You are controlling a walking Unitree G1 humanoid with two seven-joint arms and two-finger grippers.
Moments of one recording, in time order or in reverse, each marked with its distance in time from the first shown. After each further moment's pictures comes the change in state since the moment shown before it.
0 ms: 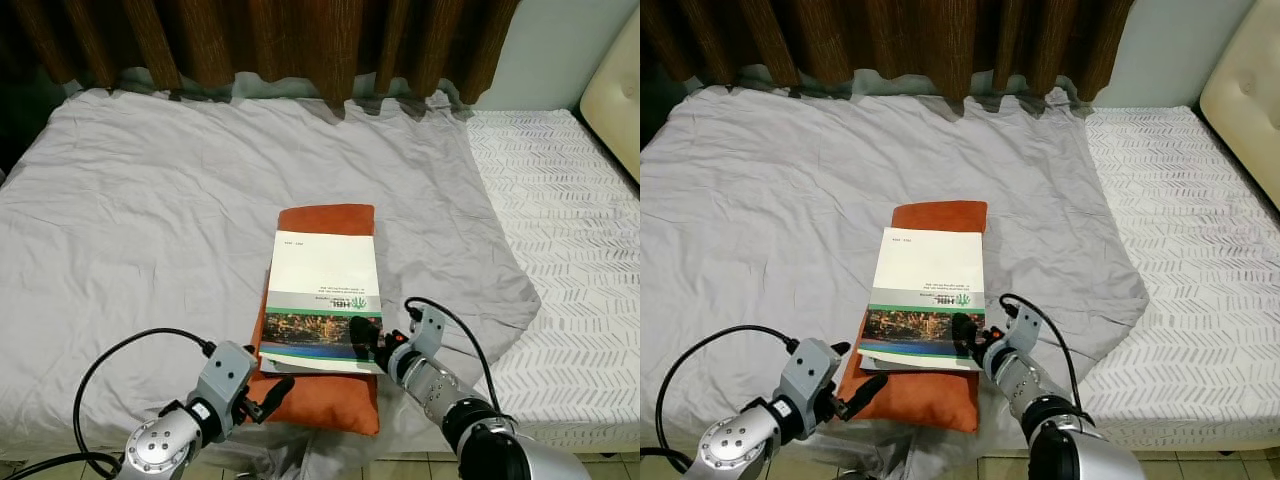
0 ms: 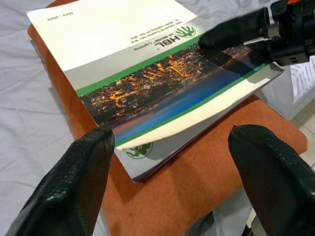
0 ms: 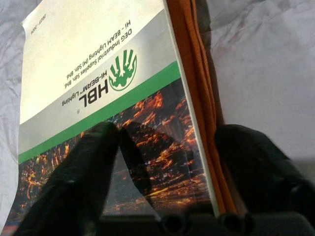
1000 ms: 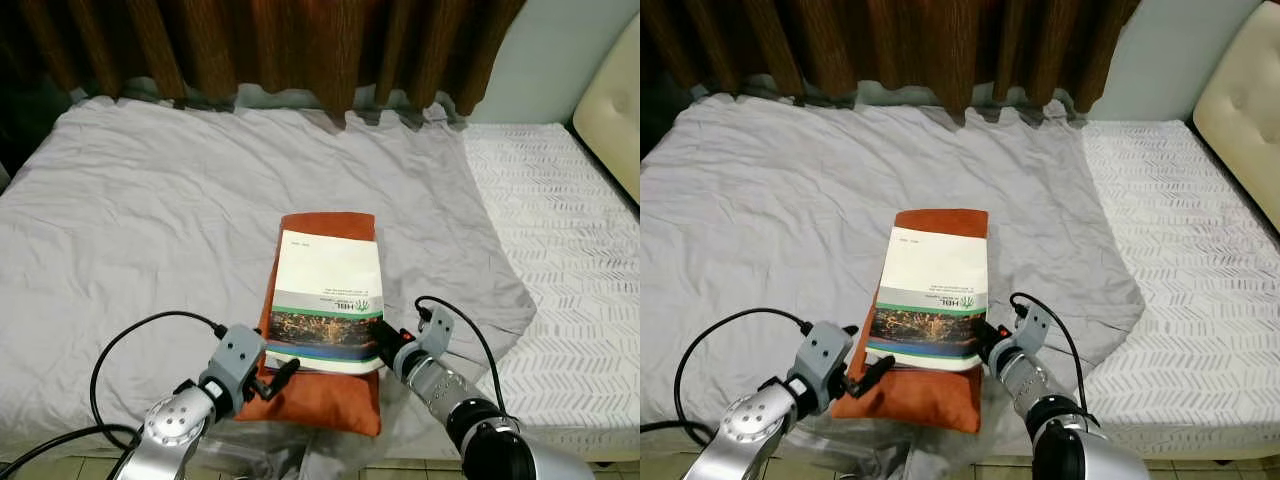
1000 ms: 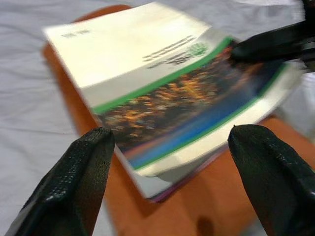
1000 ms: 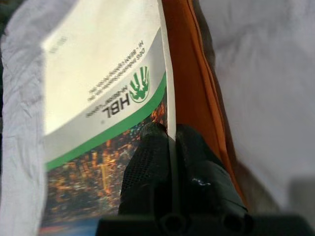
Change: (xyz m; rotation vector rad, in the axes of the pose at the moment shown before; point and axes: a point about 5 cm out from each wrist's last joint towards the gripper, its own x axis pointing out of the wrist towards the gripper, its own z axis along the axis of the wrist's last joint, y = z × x) left arm 0.029 0.012 0.006 0.047 -0.020 0.051; right arm -0.002 -0.004 0.014 0.054 -0.073 -0.005
